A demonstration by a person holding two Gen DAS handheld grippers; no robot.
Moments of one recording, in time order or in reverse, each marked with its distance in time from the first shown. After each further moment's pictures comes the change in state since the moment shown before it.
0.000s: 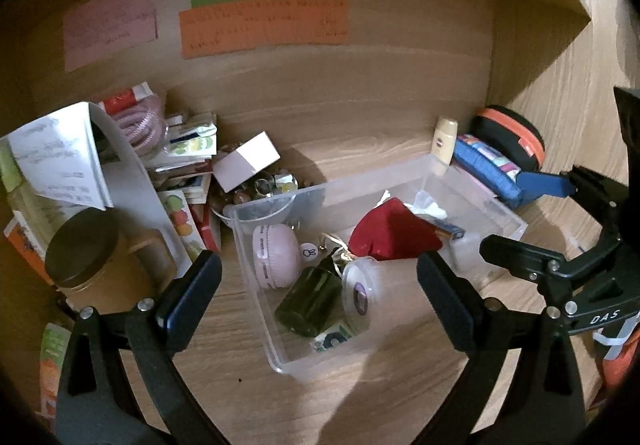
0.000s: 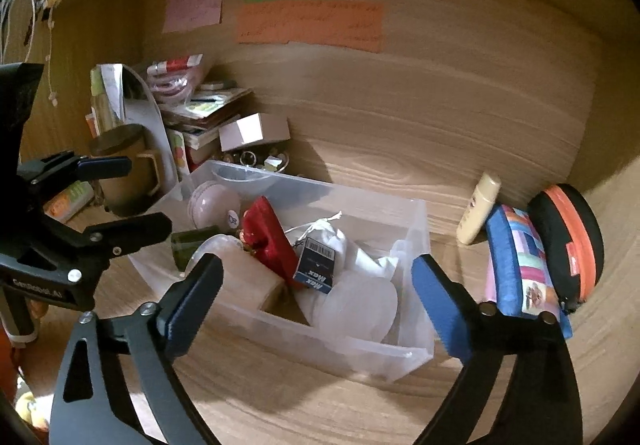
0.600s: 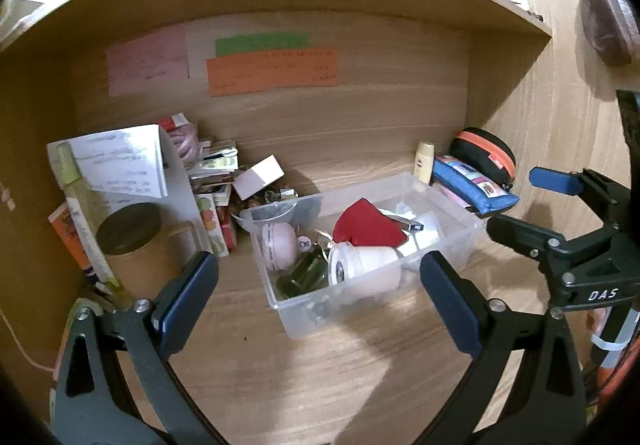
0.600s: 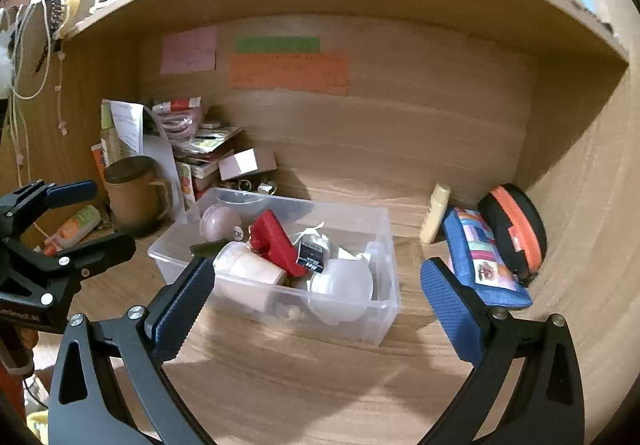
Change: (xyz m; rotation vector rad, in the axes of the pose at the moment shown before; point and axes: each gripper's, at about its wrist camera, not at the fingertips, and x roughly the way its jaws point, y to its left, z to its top) left arm -0.080 -0.020 -0.030 0.007 -0.126 0.041; right arm -0.078 0.018 -0.018 0.044 -0.126 -0.108
